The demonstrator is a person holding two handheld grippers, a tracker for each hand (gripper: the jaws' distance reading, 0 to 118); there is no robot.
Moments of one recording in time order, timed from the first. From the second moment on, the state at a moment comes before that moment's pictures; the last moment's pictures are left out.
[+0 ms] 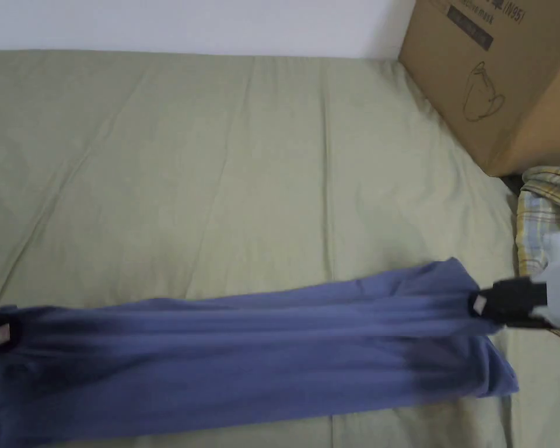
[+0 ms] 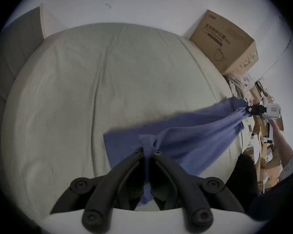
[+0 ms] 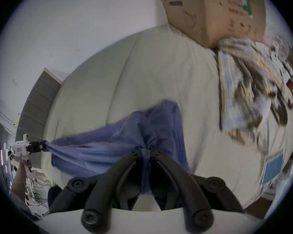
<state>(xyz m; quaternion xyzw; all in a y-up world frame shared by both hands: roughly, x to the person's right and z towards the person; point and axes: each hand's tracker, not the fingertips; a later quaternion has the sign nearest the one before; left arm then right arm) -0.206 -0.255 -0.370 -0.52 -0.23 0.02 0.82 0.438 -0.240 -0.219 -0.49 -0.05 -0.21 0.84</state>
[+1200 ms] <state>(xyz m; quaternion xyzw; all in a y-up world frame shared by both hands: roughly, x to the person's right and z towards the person) -0.128 -0.245 -0.310 -0.39 -0.06 0.00 0.92 0.251 -0.255 -0.270 -0.38 -0.17 -0.02 0.91</state>
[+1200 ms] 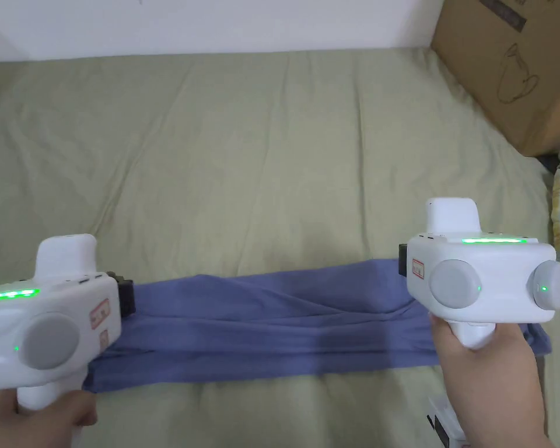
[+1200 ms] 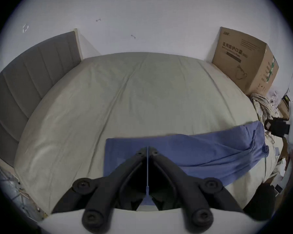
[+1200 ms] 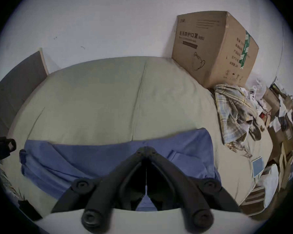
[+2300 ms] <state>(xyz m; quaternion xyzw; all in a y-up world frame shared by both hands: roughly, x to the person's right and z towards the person) -0.270 -0.475 -0.422 -0.47 -0.26 0.29 0.79 0.242 -0.281 -0.288 -0.43 -0.08 -0.04 0.90</state>
